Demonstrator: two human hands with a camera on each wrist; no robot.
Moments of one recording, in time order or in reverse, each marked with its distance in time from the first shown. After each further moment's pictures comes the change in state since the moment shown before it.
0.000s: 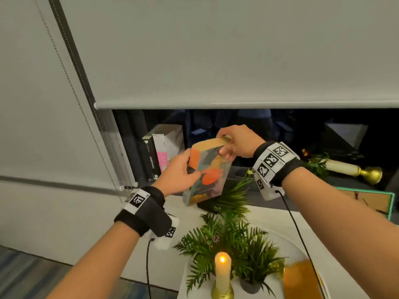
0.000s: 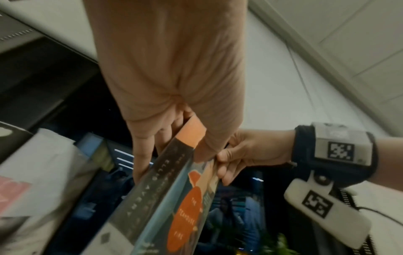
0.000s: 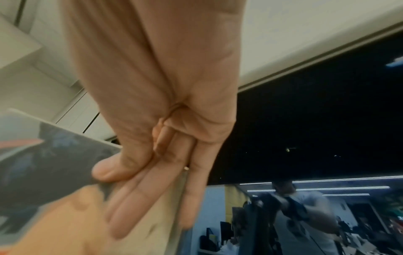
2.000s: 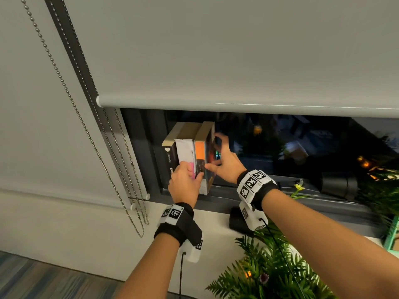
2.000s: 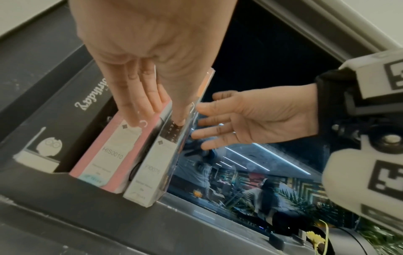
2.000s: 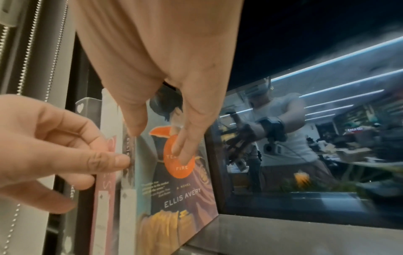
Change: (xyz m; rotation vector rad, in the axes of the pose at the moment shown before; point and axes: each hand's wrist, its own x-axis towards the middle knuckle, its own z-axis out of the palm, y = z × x) left_hand 0.098 -0.187 -0.004 0.188 0.511 -0.323; right_hand 0.189 0.022 0.167 0.207 0.166 0.032
